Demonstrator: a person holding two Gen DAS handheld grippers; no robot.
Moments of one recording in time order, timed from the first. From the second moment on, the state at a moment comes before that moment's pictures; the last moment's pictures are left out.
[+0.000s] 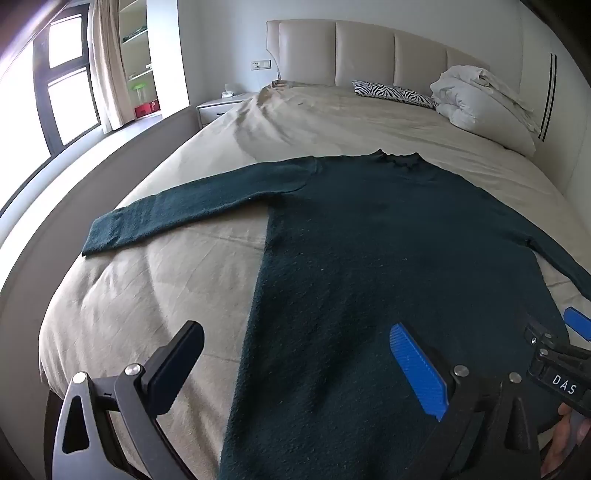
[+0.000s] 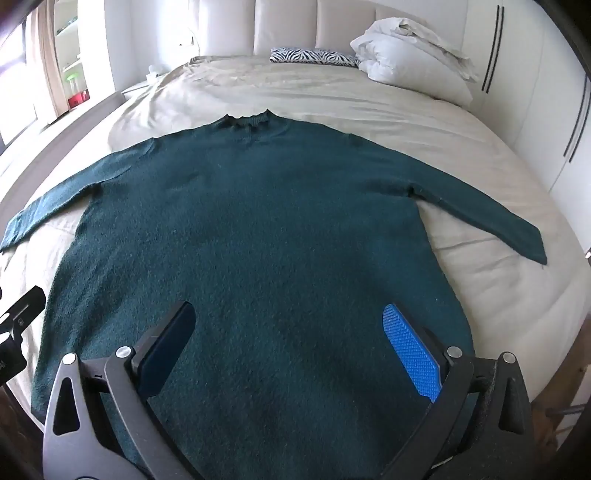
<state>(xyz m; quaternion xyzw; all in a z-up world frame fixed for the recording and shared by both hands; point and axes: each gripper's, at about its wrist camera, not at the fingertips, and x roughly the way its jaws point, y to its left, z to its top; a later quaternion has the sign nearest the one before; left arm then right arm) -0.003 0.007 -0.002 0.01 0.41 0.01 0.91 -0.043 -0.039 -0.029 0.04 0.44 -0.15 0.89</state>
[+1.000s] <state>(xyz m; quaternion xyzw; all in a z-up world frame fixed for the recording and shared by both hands) -0.005 0.010 -0.004 0.01 0.41 0.01 0.91 -0.041 -0.032 -0.031 0.04 0.44 -0.15 0.88</state>
